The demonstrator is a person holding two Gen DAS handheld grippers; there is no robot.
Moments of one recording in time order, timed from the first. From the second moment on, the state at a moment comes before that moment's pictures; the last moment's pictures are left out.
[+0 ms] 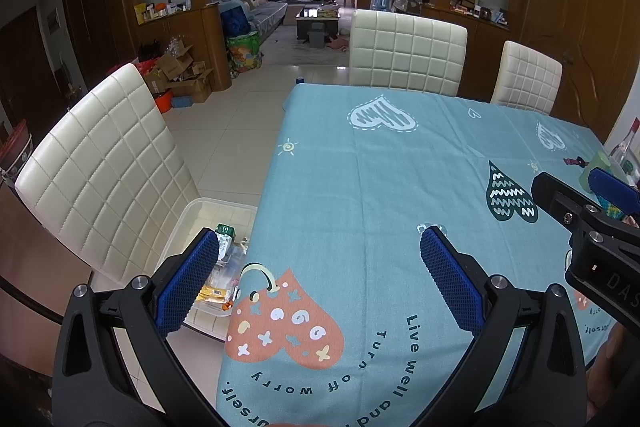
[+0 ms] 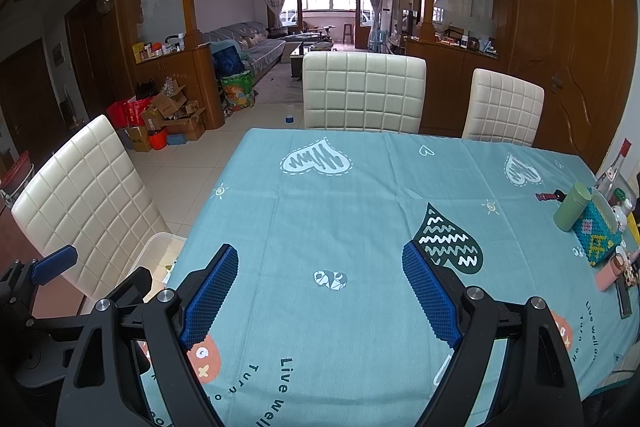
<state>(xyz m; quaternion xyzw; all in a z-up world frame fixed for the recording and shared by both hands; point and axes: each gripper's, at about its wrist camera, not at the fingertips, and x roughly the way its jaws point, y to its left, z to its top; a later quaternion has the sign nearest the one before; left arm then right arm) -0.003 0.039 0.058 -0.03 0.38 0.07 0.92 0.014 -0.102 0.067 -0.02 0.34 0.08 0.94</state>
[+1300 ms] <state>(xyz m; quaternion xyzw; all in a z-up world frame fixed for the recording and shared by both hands) -0.001 0.041 0.056 -0.03 0.38 0.07 0.92 0.016 -0.102 0.068 -0.02 0.34 0.08 0.94</state>
